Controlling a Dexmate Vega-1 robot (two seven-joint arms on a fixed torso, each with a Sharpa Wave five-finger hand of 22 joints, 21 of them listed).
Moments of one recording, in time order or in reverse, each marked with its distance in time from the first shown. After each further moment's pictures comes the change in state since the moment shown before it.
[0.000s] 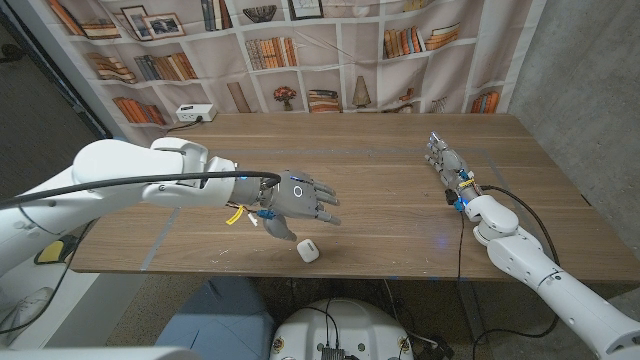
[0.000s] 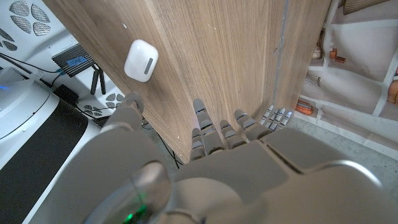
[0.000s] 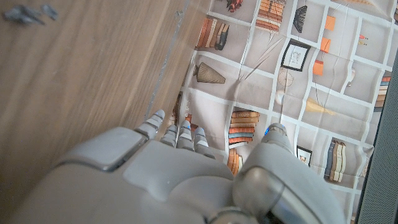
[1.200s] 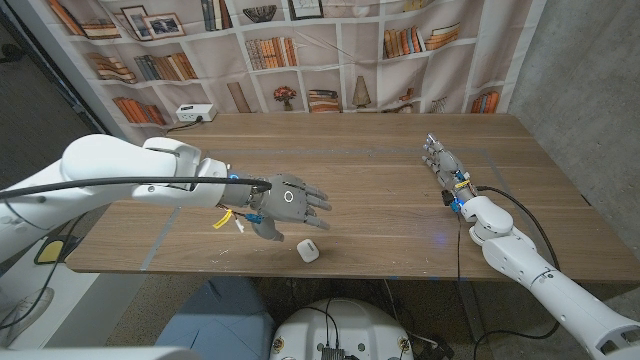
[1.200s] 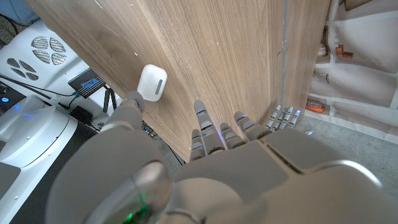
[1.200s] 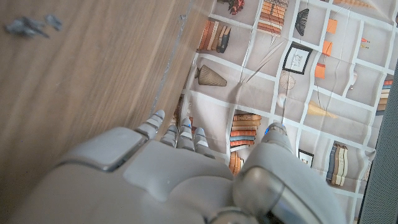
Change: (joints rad) left arm 0.022 0.035 -0.047 0.022 0.069 -0.084 0.053; left_hand 0.013 -0.013 0.000 0.000 0.005 -0.014 -0.011 0.000 0.000 -0.014 -0.007 -0.008 0.000 -0.036 -0.011 -0.005 0.000 -0.018 -0.018 0.000 0.000; right arm 0.024 0.021 -0.019 0.044 -0.017 0.019 0.008; right_hand 0.004 -0.004 0.004 0.004 0.000 0.004 -0.004 0.000 0.000 0.018 -0.018 0.008 0.000 0.000 0.000 0.000 0.000 0.000 0.000 0.000 0.000
